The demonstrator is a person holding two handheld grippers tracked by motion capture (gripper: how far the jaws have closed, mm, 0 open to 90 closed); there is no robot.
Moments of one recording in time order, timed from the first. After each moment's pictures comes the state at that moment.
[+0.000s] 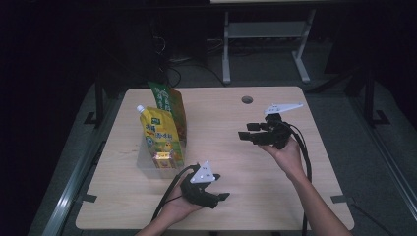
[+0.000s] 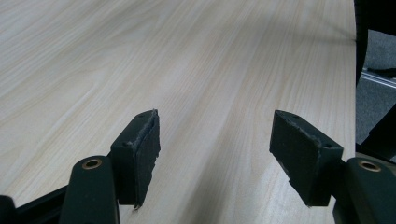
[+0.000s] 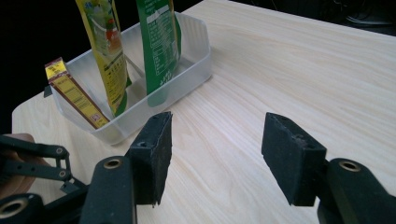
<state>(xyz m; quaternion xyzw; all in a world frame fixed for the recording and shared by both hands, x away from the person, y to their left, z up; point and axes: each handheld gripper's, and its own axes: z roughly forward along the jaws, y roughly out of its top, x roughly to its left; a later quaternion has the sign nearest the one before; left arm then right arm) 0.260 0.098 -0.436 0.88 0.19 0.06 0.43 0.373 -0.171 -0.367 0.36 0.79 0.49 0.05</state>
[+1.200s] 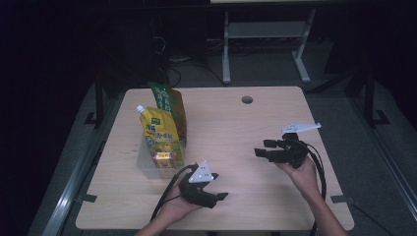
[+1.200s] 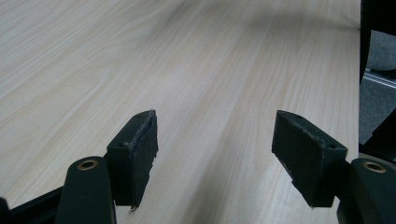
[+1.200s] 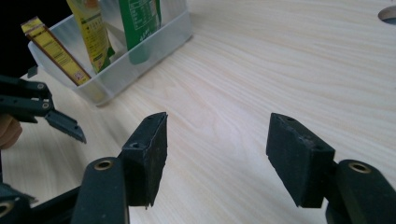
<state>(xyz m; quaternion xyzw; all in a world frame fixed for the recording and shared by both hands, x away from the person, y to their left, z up) 0.260 0.103 -0.436 0.88 0.20 0.07 0.43 0.336 -0.214 -0.405 0.40 0.78 0.48 0.05</state>
